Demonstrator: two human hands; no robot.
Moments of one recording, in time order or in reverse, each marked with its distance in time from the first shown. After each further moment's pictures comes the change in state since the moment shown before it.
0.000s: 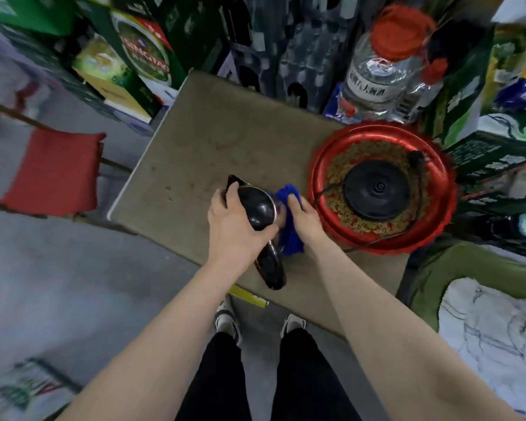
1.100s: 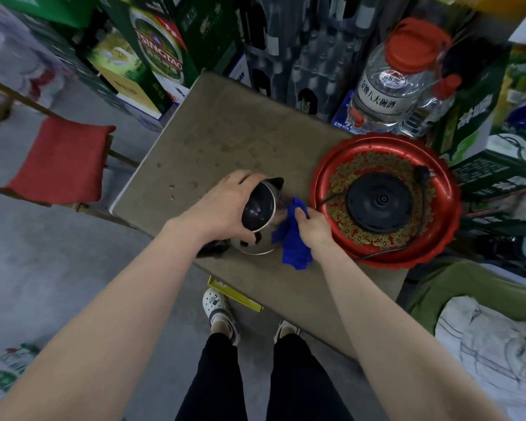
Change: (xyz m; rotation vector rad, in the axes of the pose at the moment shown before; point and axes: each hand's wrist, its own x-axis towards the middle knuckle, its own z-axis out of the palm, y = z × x) left_hand 0.051 -0.003 -0.043 0.409 -0.366 0.439; right_hand 0.009 -0.007 -0.017 -0.444 0.038 0.006
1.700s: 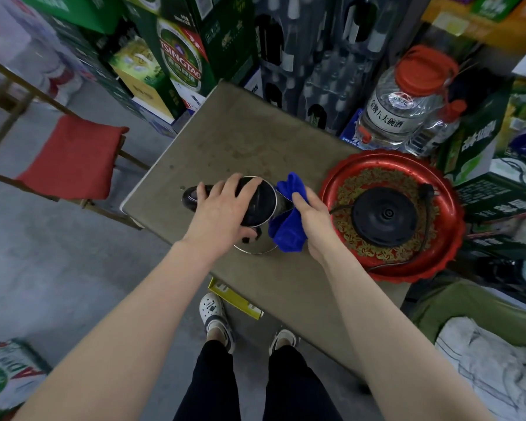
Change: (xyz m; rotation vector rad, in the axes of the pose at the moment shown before) left_hand -0.027 -0.008 0.019 0.232 0.292 -0.150; right_hand -0.039 -0.053 -0.001 0.560 -0.171 -0.127
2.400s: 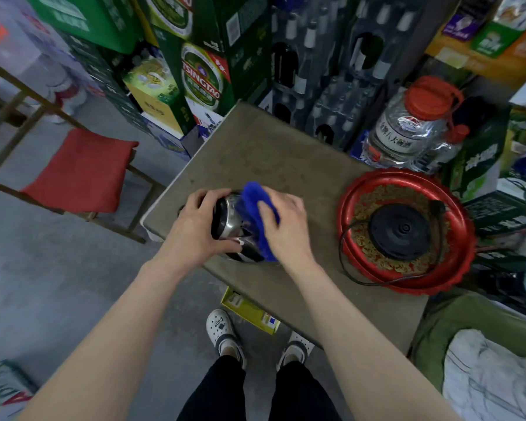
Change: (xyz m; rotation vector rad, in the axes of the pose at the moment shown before) left_hand -0.040 -0.103 -0.013 -0.574 0.085 -0.141; right_hand -0.017 0.013 0.104 -0.810 0.109 -0.660
